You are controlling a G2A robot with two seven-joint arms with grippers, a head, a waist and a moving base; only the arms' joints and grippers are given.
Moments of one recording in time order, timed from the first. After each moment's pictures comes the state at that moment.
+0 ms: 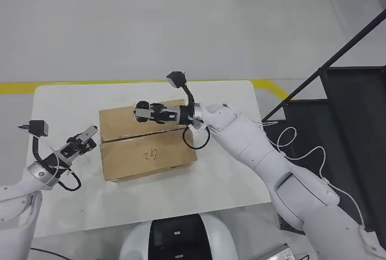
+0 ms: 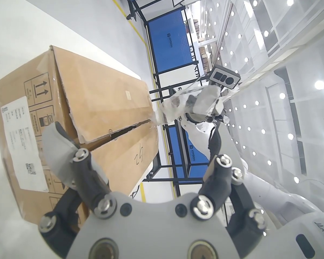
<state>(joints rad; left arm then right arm) 1.57 -0.96 -1.66 -1.78 -0.19 -0.24 -0.69 -0.58 -1.44 0.66 -0.82 0.42 -0.95 0.82</state>
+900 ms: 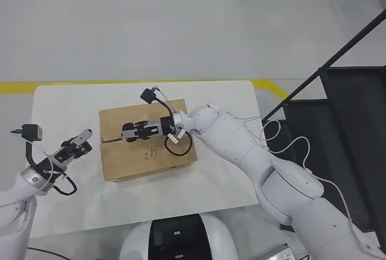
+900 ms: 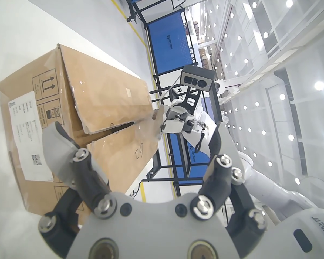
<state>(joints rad) 1.63 -0.96 -1.71 -1.81 -0.20 -0.25 -0.70 -0.49 -1.58 0.53 -0.62 0.33 -0.86 0.90</state>
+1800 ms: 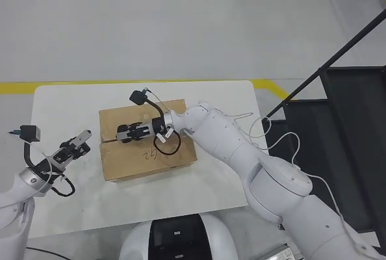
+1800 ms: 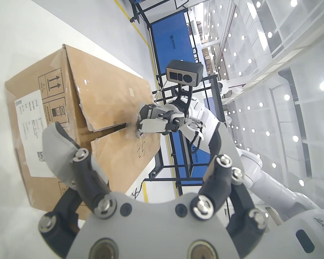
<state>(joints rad) 1.64 -0.97 -1.73 -1.83 -0.18 -0.24 -0.70 -0.43 -1.67 0.52 -0.47 0.28 -0.82 0.90</state>
